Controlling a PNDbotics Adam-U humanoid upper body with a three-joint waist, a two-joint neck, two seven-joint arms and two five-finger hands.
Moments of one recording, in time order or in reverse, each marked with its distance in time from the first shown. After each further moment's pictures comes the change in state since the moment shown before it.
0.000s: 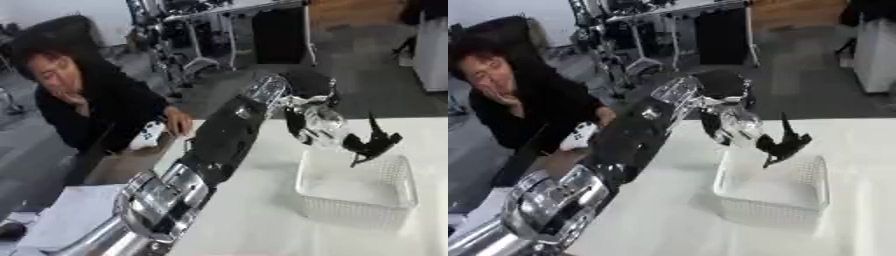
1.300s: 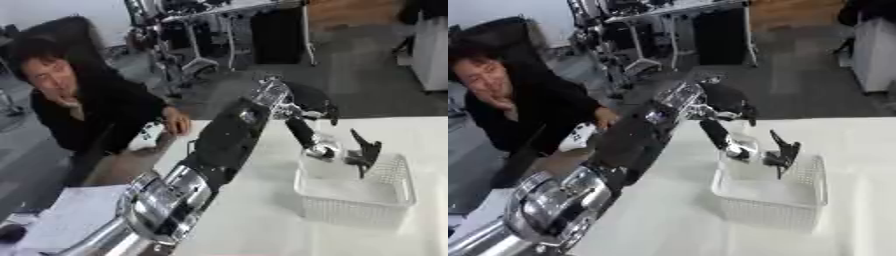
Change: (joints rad) left arm 0.002 -0.007 0.000 0.012 -0.059 -0.074 -0.229; right arm 0.000 0.000 0.000 0.000 0.000 -0.002 -0.002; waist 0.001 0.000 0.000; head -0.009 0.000
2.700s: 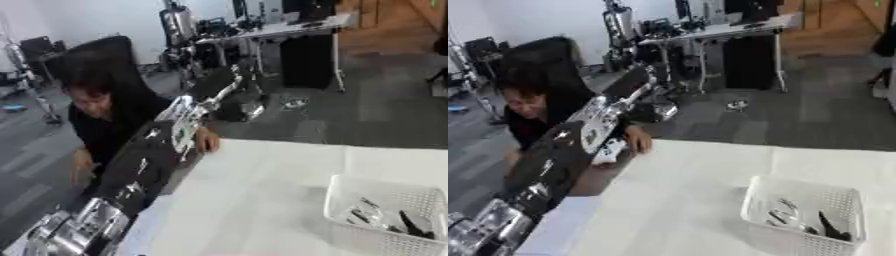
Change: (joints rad) left arm 0.410 0.293 0.069 -0.451 0.829 0.112 0.539; right arm 0.070 -0.084 -0.015 0.000 0.015 0.022 -0.007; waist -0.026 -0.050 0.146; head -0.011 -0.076
